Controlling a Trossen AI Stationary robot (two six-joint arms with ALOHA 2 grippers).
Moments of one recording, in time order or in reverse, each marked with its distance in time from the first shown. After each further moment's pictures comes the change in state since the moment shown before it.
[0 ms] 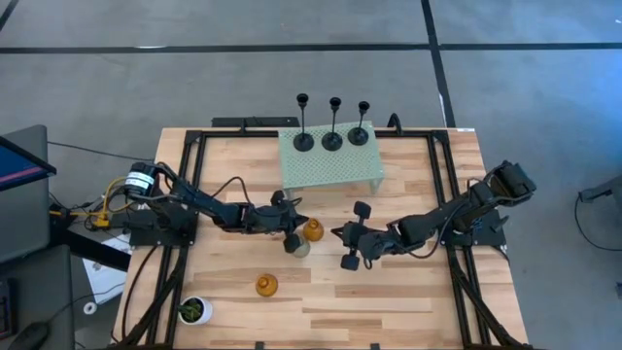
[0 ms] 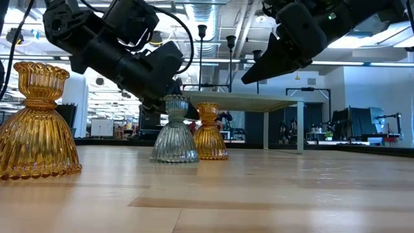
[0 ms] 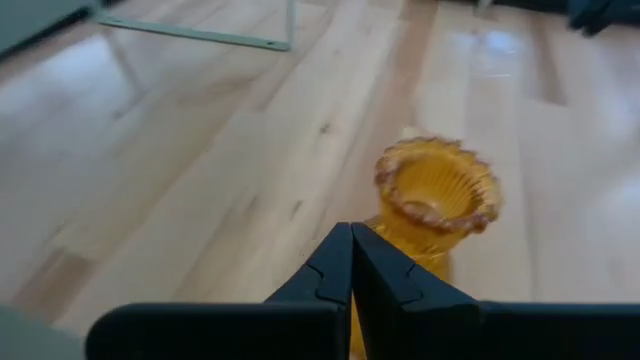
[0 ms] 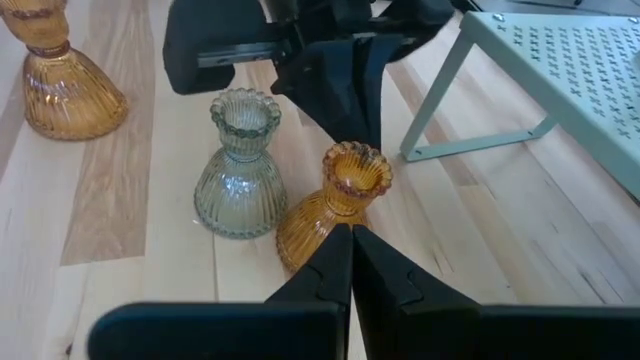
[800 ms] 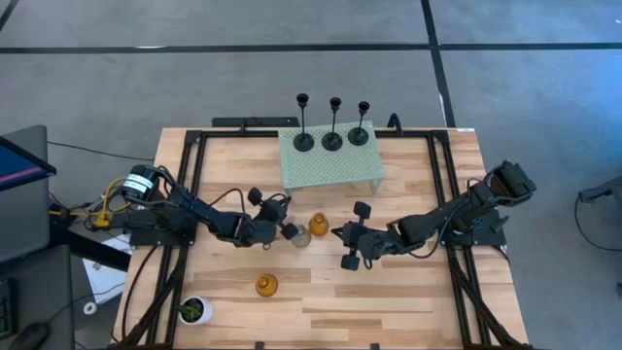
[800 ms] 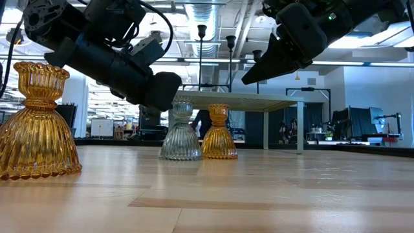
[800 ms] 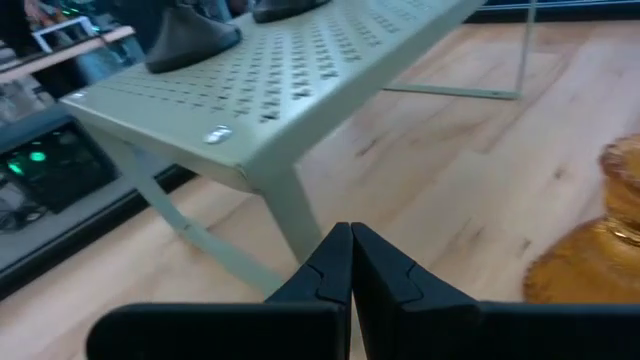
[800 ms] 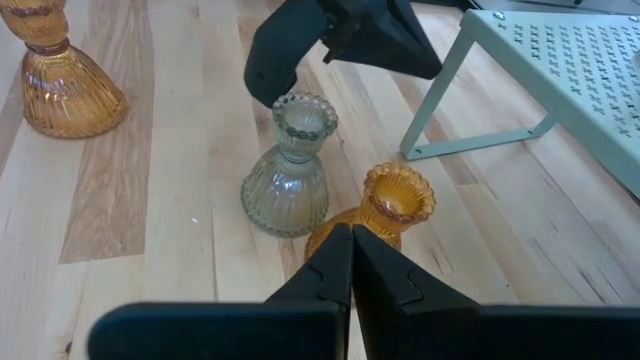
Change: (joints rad) left arm -0.109 0.000 -0.033 -0.011 -0.683 0.001; right arm 0.000 0.000 0.000 -0.003 0.000 0.000
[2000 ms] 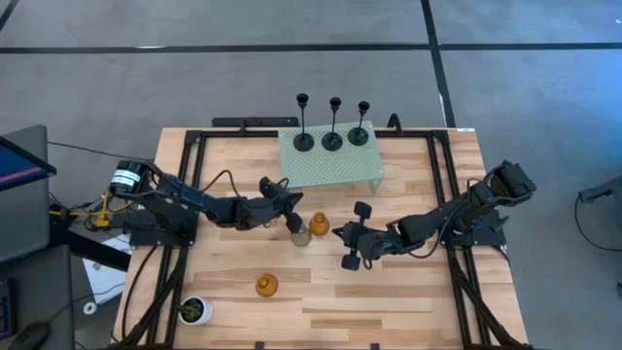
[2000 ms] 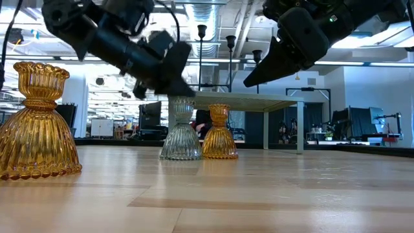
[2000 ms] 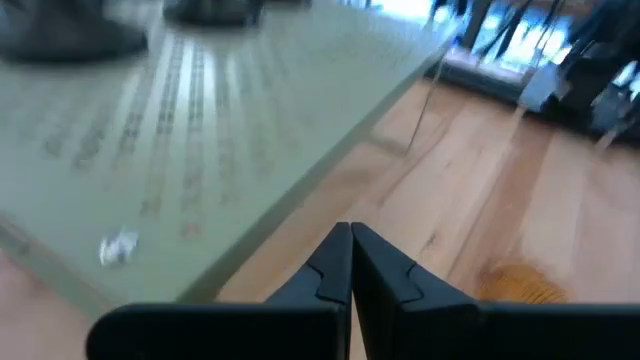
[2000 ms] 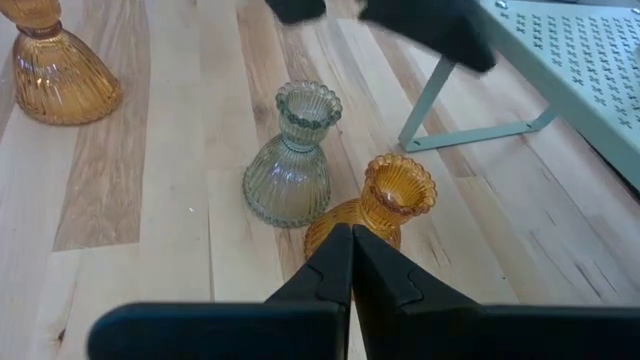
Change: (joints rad) left arm 0.147 -0.107 0.026 0.020 0.415 -0.111; right arm 0.000 0.001 0.000 -0.023 0.000 0.000
